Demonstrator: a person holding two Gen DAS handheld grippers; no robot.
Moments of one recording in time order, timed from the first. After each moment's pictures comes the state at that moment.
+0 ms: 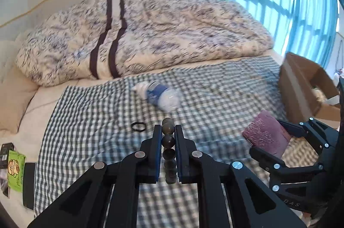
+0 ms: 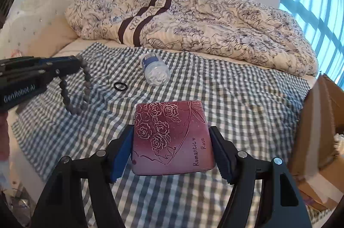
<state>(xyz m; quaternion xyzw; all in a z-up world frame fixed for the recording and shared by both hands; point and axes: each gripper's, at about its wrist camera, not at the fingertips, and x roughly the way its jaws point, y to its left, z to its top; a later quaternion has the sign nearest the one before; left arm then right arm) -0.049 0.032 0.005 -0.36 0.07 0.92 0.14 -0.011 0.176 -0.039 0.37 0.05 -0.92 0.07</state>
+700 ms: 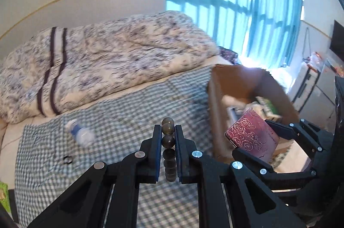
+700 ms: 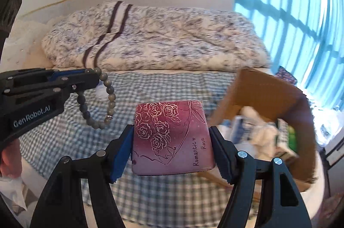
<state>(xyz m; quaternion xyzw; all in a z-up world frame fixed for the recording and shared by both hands) -0.002 0.241 0.077 -0.33 0.09 0.90 0.26 0.062 0.346 0.047 0.34 0.01 -0.94 -0.02</state>
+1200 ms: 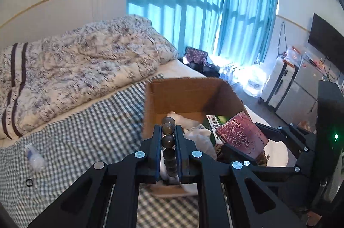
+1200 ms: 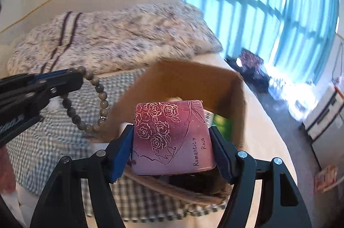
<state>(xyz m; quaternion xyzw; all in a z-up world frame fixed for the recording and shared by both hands) 0.003 0.389 0.082 -0.33 0.10 0.87 0.34 0.071 0.497 0.055 0.36 -0.04 -0.92 -0.13</state>
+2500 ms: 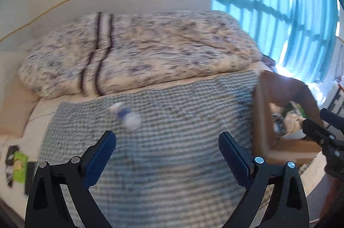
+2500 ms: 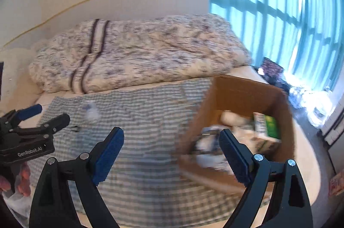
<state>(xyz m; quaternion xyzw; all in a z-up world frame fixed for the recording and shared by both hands) -0.006 0.133 0.087 -0.35 0.07 0.93 0.11 0.063 0.343 0.099 0.32 -0.05 -0.94 -0.05</state>
